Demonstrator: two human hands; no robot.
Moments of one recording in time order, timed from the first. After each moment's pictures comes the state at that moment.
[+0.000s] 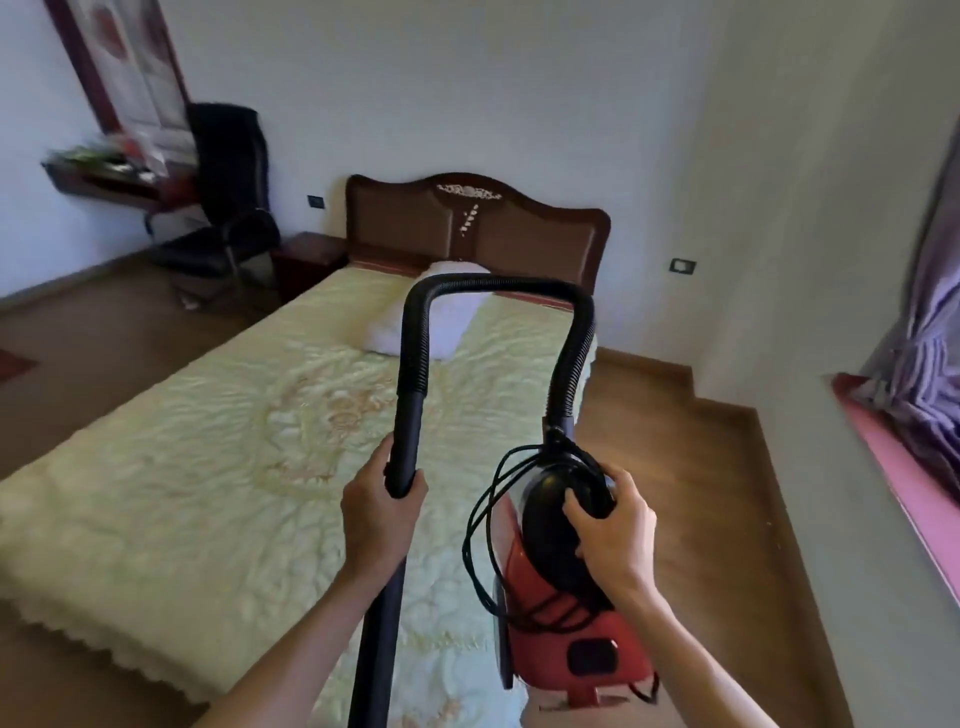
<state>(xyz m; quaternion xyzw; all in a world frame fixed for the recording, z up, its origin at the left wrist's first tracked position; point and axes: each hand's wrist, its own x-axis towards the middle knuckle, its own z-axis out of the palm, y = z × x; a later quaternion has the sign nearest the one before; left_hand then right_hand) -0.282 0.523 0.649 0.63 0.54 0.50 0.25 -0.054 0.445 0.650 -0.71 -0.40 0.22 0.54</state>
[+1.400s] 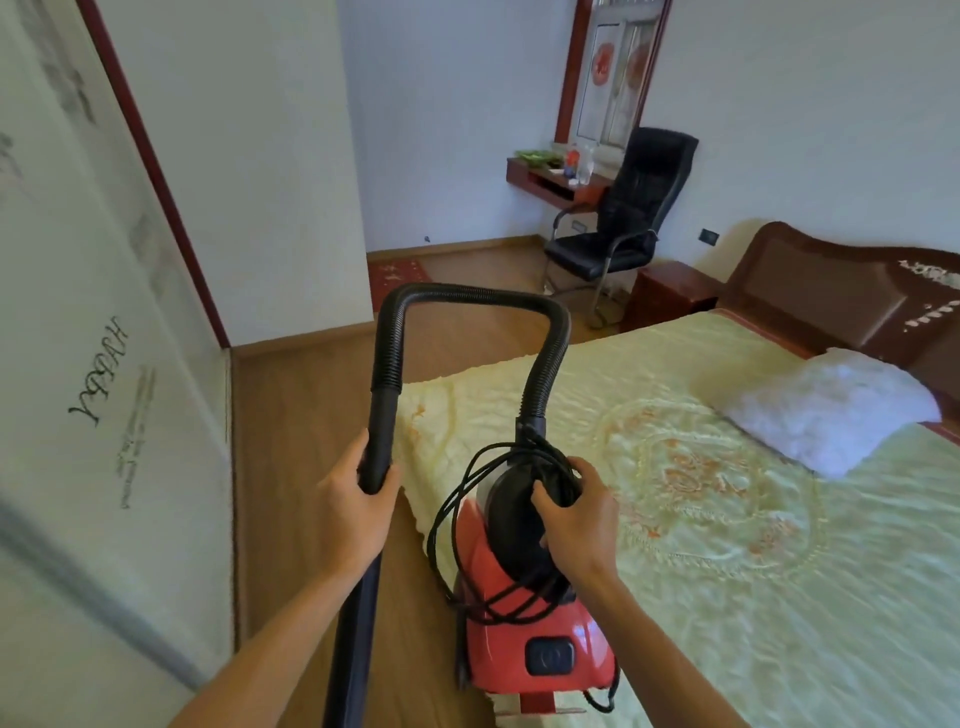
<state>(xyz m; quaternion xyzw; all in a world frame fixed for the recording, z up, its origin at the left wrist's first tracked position) -0.808 0.467 0.654 0.37 0.75 0.55 0.01 -0.605 0.571 0.670 -0.48 -0.66 0.43 0.38</state>
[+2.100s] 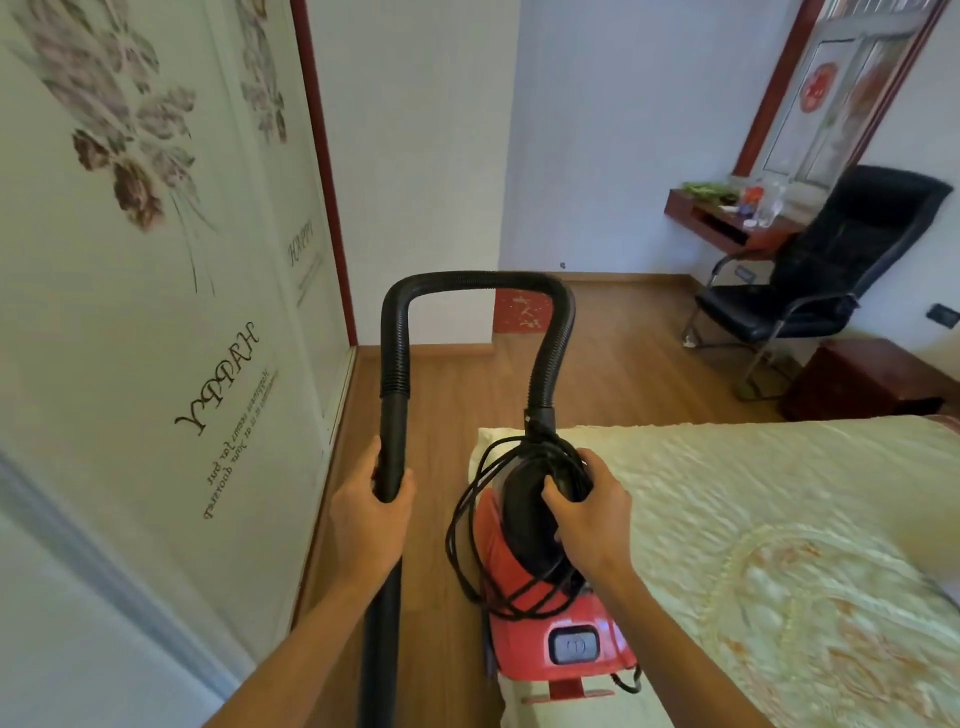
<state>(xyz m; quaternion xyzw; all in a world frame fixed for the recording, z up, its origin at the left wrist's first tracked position) -0.953 0.570 0.641 0.20 0.79 0.57 -0.06 -0.800 0.738 0.670 -0.33 -0.76 0.46 0.32</state>
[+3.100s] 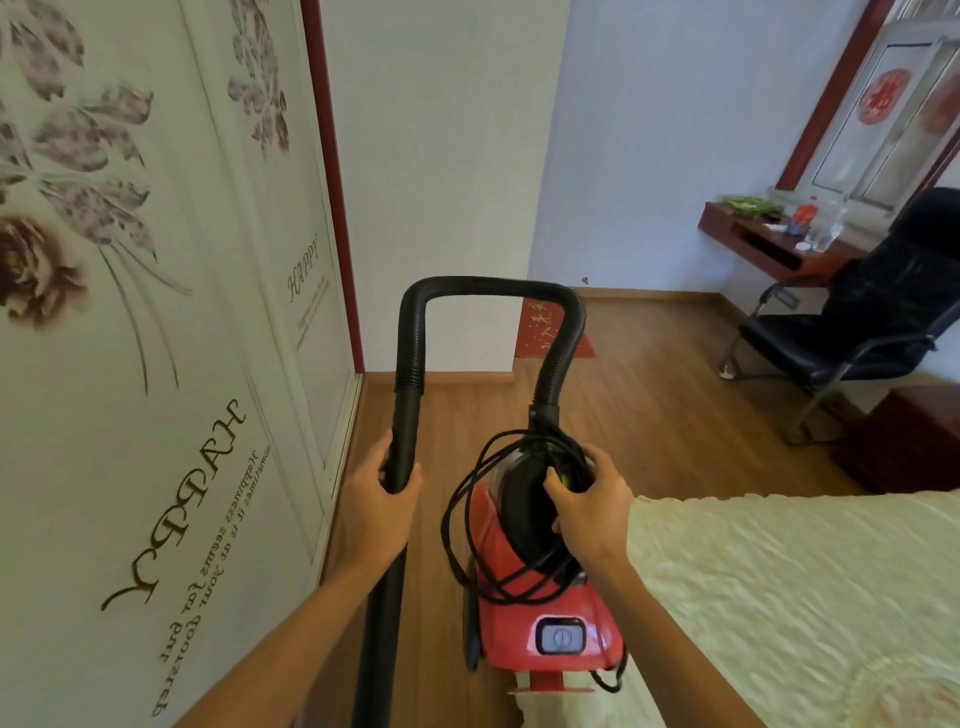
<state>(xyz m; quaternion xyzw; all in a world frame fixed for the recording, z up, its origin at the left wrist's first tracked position) -1.256 0.693 0.639 0.23 0.76 0.60 -0.04 -1.111 0.868 0.656 -0.36 -0.73 0.47 0.34</state>
